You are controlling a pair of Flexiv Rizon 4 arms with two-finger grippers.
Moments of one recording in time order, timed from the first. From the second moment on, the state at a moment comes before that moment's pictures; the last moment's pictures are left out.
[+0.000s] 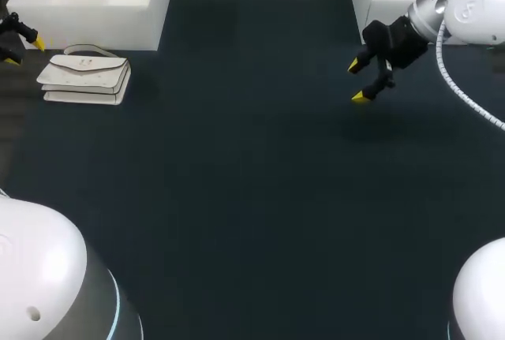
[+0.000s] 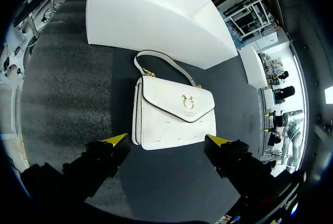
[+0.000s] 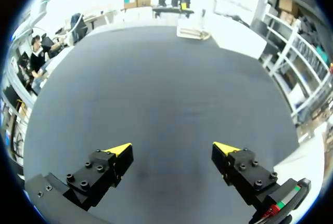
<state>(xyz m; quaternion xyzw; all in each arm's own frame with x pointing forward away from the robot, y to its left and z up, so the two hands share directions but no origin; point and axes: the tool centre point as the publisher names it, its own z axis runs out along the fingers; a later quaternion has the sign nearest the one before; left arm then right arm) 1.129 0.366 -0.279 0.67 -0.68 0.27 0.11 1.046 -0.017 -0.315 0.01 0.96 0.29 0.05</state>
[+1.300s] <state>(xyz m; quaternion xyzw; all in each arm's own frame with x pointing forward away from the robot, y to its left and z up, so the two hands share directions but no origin) 1.152 0.363 -0.345 0.71 -0.62 0.33 0.11 1.046 -0.018 -0.314 0.01 0.96 0.29 0.05</state>
